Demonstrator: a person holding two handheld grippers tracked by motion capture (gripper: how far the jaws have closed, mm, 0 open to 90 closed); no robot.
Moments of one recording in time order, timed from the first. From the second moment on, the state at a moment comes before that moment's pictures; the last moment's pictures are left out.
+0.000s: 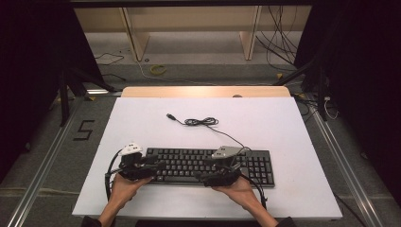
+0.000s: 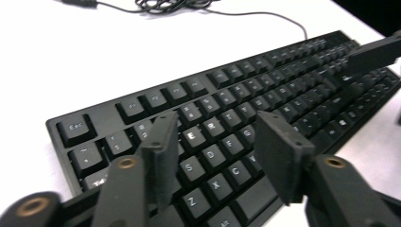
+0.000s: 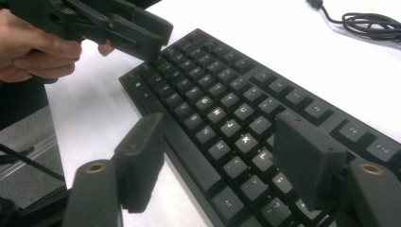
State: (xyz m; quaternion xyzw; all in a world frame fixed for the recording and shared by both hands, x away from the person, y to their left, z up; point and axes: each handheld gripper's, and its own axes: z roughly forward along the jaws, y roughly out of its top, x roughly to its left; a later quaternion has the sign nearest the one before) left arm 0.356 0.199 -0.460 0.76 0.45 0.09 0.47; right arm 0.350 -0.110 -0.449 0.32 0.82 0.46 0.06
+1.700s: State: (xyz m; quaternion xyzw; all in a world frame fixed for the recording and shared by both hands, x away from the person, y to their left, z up) left arm 0.324 0.201 -0.456 0.74 0.42 0.11 0.51; right arm 0.348 -0.070 -0.478 0.29 0.86 0.41 0.05
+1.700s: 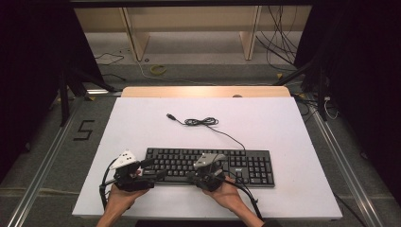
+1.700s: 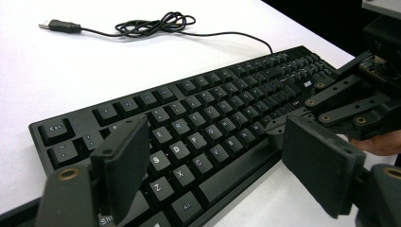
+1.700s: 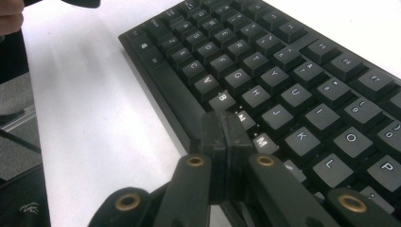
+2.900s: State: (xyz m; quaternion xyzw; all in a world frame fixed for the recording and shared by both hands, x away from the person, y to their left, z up) left arm 0.329 0.206 -0.459 0.74 0.43 0.12 0.50; right arm 0.352 -0.077 -0.475 0.30 0.85 0.43 0.04
